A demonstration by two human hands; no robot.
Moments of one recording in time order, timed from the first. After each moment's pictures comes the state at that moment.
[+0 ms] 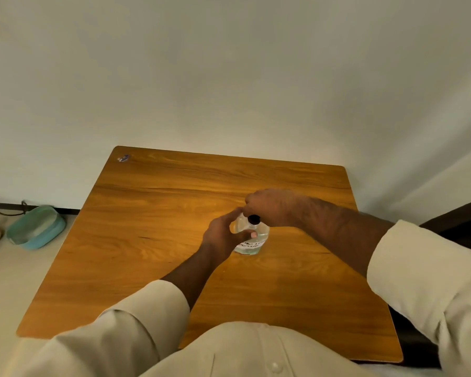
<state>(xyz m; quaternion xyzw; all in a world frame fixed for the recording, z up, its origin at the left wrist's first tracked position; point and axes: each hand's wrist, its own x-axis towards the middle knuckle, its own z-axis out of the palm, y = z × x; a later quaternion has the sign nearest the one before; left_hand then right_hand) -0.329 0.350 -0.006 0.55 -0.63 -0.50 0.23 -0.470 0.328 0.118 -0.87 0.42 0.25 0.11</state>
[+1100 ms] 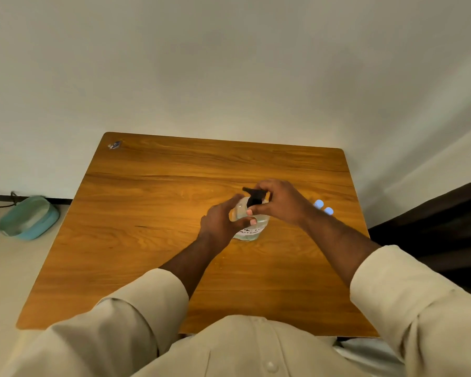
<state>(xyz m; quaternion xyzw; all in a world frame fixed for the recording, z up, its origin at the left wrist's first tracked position) -0.327 0.343 -0.028 0.55 -0.66 -0.47 0.20 -0.504 0.345 0.051 -0.70 0.61 -0.18 0.33</state>
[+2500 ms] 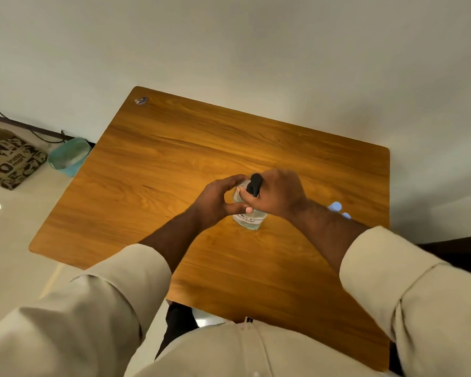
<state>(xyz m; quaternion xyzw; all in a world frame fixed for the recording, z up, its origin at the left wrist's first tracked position) -0.331 0.340 -0.022 0.50 -0.68 -0.47 0.25 -0.506 0.320 0.006 -0.83 0.50 -0.22 0.05</state>
